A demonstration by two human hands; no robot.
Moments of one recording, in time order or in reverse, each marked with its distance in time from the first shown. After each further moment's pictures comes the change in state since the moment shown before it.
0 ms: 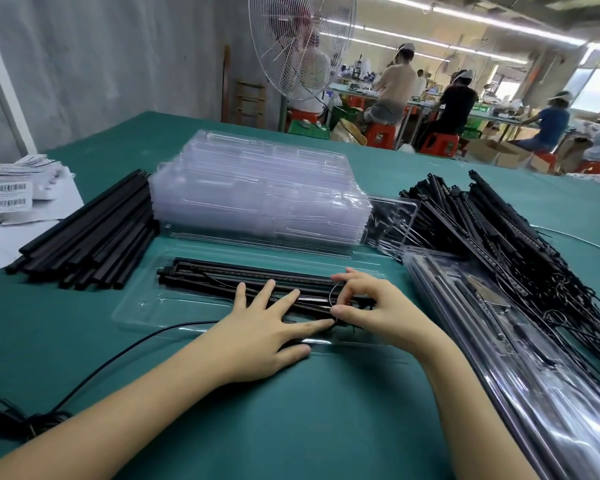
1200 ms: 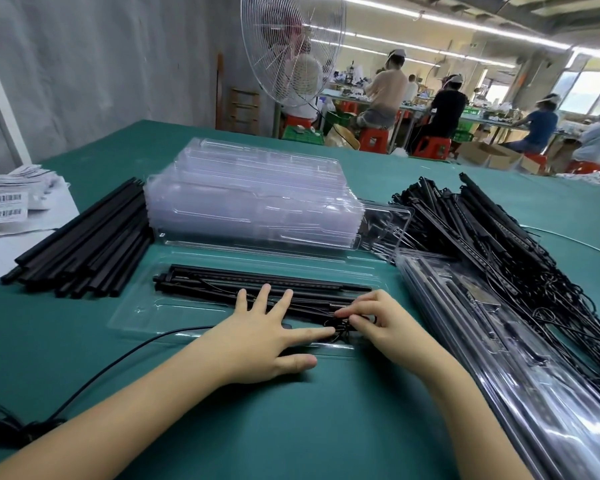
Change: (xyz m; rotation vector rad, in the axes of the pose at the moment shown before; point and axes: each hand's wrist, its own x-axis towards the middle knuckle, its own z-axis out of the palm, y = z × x) left_hand 0.005 0.004 -0.007 0.054 -0.106 0.038; right_hand -0.017 0.019 0.008 -0.135 0.077 0.059
